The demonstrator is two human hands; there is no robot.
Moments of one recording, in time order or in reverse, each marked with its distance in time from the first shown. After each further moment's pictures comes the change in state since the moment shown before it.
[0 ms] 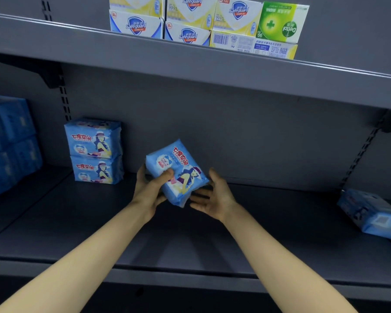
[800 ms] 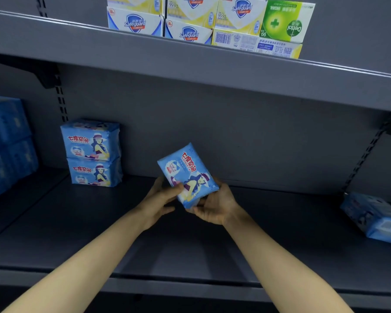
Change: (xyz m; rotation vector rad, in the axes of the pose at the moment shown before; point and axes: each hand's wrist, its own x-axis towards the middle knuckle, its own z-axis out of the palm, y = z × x) left_hand 0.012 -0.015 -0.004 0.256 -0.277 -0.171; right_hand 0.010 0.001 -0.005 0.184 -0.179 0.184
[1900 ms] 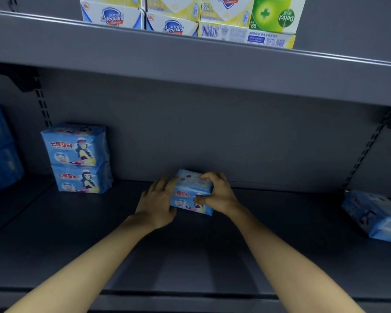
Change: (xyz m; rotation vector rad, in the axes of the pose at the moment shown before) left_hand 0.026 -0.005 0.012 1.468 0.121 0.245; right_hand 0.030 -0.031 -0.042 -1.338 0.331 -0.657
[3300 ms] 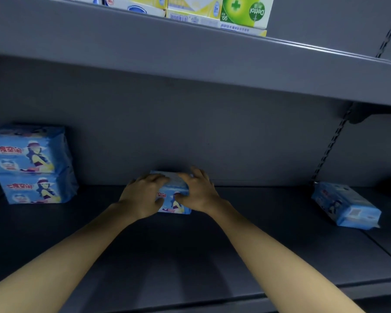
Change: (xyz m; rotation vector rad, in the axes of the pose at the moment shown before) left_hand 0.035 0.017 -0.011 0.129 -0.006 0.201; right_hand -0.001 -0.013 -0.014 -0.481 -0.126 0.010
